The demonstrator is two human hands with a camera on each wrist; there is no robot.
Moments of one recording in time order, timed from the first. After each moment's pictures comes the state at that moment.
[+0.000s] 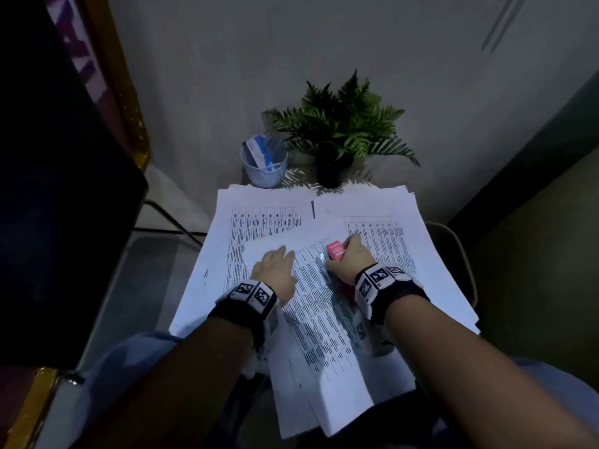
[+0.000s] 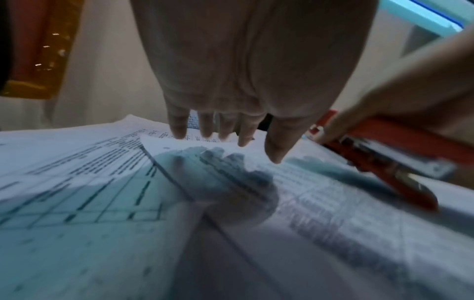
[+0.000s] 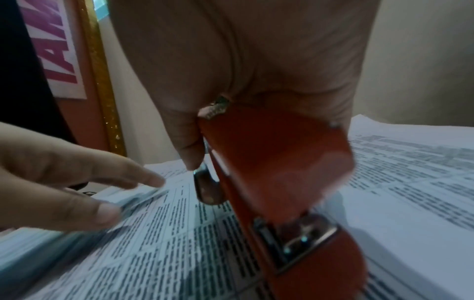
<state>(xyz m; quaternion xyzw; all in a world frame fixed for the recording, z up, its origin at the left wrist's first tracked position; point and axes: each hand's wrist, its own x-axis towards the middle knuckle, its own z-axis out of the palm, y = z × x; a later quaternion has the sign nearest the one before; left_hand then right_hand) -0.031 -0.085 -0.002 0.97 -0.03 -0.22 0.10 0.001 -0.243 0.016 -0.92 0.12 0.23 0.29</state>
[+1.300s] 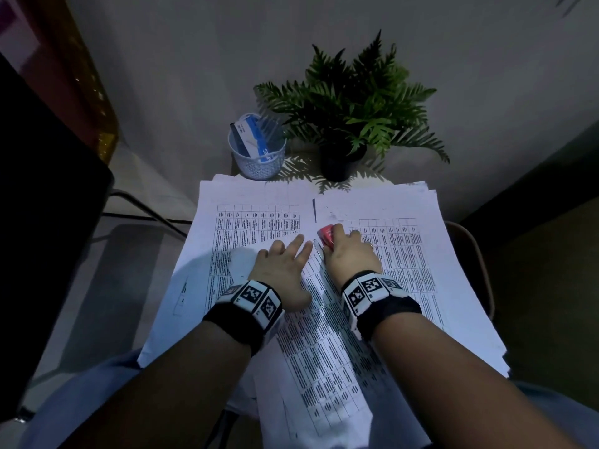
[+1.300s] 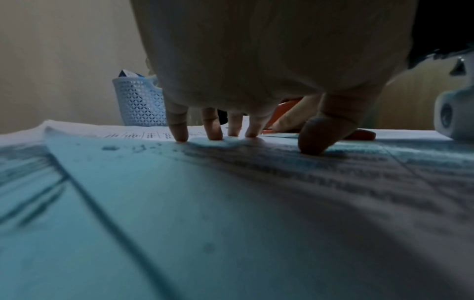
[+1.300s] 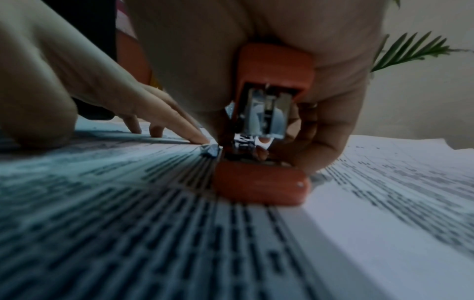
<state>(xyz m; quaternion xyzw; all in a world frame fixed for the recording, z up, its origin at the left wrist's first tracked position) 0.018 -0.092 -0.019 0.96 -0.14 -0.25 0.02 0.045 -0.226 -0.020 -0.98 0.02 0.17 0.12</state>
